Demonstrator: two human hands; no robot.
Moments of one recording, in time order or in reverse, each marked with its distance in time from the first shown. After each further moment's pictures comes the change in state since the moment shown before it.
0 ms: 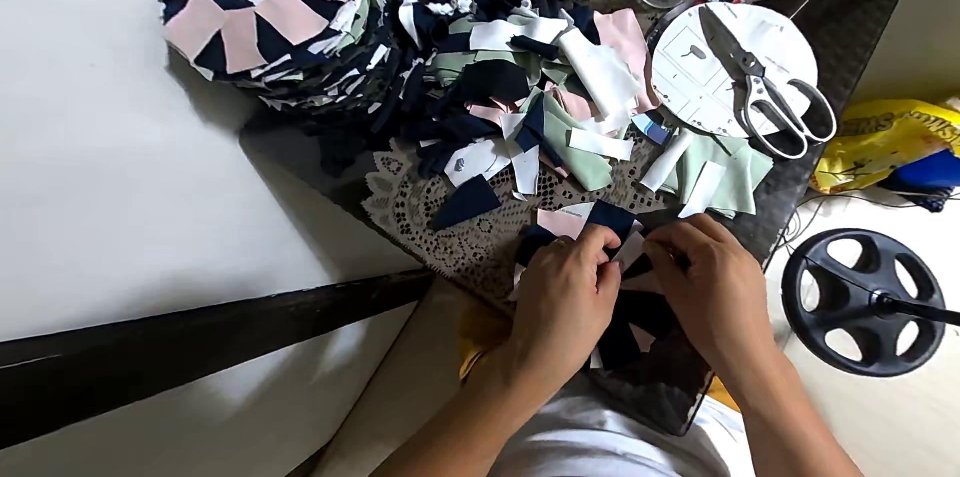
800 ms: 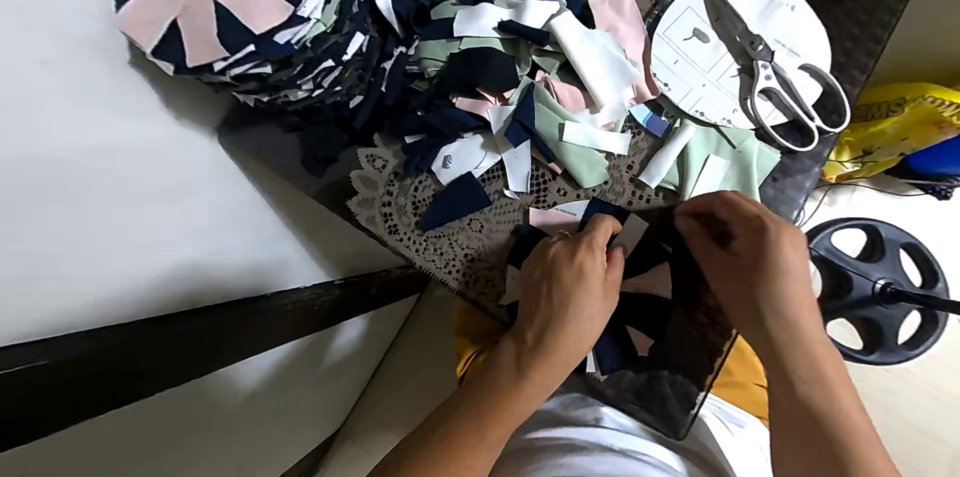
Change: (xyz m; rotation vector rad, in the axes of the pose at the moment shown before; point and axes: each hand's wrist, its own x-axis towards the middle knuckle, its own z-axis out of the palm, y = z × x) left_hand 0.013 0.003 0.012 0.157 0.026 0.018; right_hand 0.018 0.018 -0.023 0.088 -0.046 0.072
